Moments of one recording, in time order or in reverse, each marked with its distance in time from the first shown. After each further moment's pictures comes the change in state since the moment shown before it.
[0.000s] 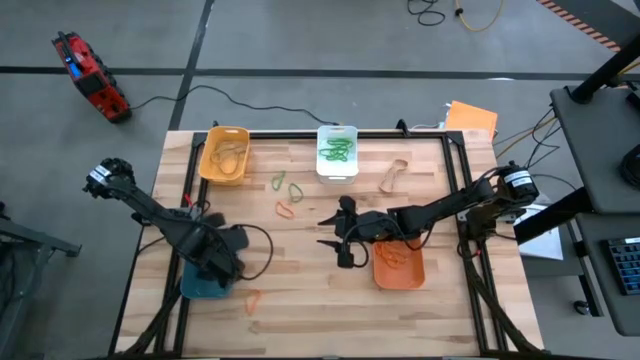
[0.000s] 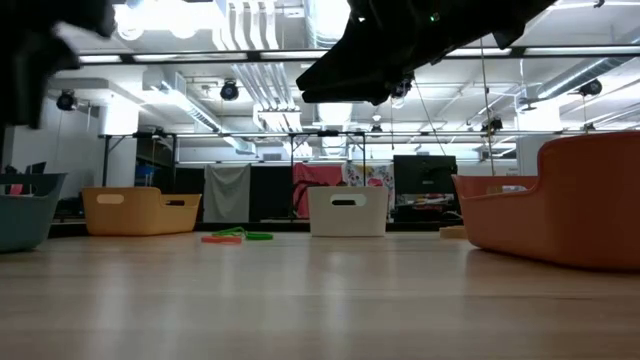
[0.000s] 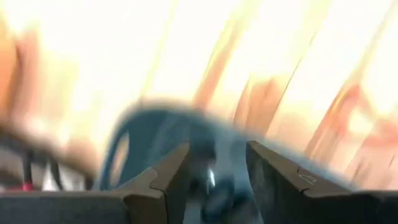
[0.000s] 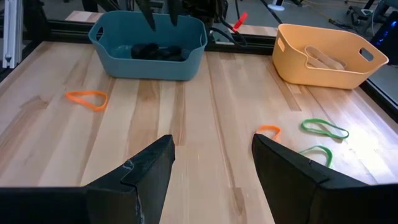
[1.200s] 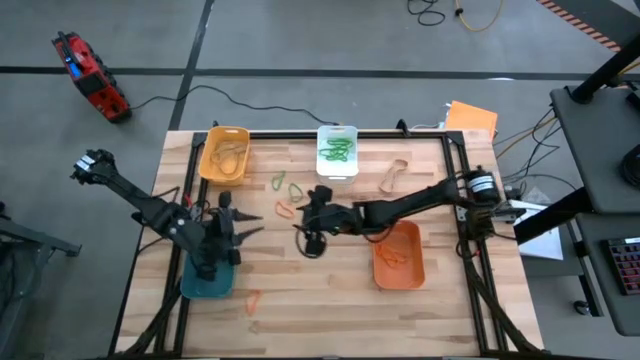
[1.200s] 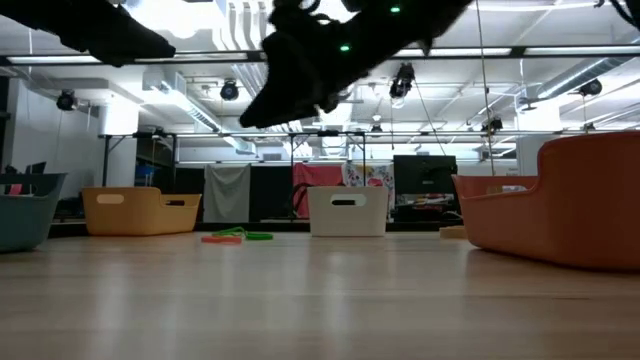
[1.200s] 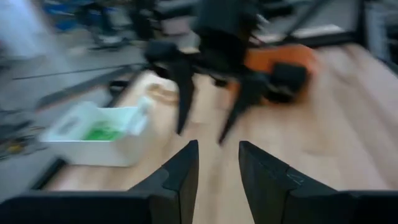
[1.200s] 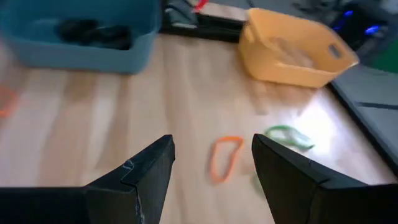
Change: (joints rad) left arm 0.021 -0.551 -0.533 1.166 -0.574 0.900; right arm -0.083 0.261 0.341 -0.187 0.085 -0.086
